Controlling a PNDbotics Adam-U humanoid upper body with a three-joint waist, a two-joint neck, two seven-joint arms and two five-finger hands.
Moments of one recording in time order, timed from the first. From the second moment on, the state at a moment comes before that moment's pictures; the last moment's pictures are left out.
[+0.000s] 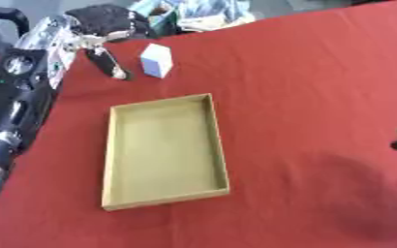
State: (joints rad) left arm -1.19 0.50 -0.13 -0.80 -1.23 -0.62 -0.22; right arm -0.13 -0.30 -0.10 -1.87 -0.13 -0.23 0.29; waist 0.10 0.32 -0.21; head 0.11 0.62
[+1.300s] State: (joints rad) left arm -1.22 0.49 -0.07 -0.72 -1.31 -0.54 -0.15; right arm -0.16 -0.30 -0.09 -1.87 -0.13 -0.24 0.31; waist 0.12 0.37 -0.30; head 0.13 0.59
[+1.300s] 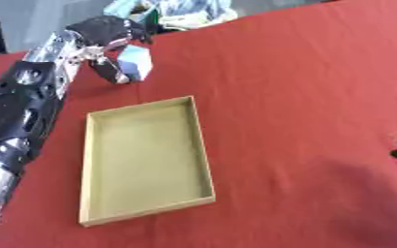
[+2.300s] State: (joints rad) left arm -1.22 0.50 -0.06 -0.74 -1.22 -0.52 -0.27; right arm -0.16 -0.30 -0.09 -1.87 -0.13 -0.24 0.31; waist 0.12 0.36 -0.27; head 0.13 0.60
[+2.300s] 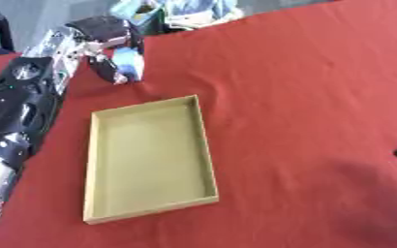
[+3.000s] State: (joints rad) left arm -1.19 0.53 -0.10 -0.87 -1.08 -0.57 -0.27; right arm -0.14 -0.30 -0.09 -1.87 -0.13 -0.23 0.32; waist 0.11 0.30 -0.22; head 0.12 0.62
